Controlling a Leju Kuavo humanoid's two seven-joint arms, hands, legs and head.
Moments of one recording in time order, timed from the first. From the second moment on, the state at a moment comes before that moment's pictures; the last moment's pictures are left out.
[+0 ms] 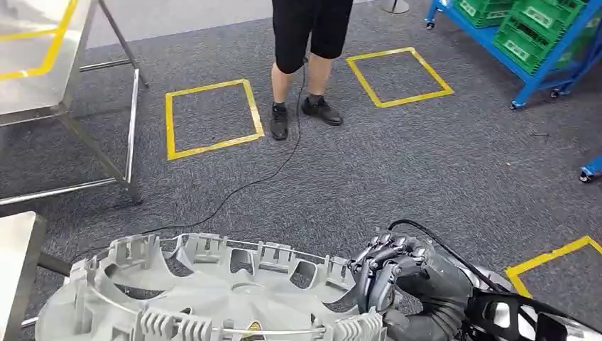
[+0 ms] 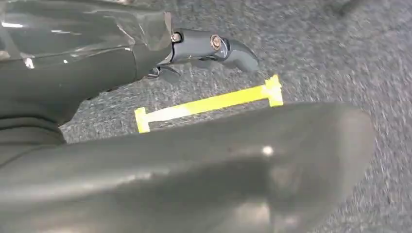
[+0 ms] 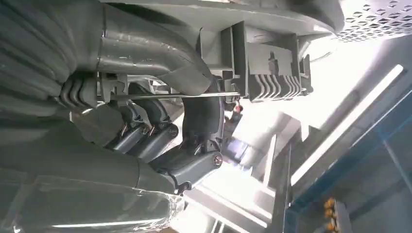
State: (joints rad) left arm 0.01 -0.36 1.51 -1.10 -1.20 -0.71 -0.53; right arm -0.11 -0.32 0.43 -2.16 -0.21 0.50 -0.33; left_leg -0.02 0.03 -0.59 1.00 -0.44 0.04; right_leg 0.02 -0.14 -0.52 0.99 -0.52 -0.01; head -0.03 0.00
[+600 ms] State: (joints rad) left arm 0.01 -0.36 1.51 -1.09 -1.23 -0.70 -0.54; right arm -0.08 -0.34 0.42 -2.16 -0.22 0.50 -0.35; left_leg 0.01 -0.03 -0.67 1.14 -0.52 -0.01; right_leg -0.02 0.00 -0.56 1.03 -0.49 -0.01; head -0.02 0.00
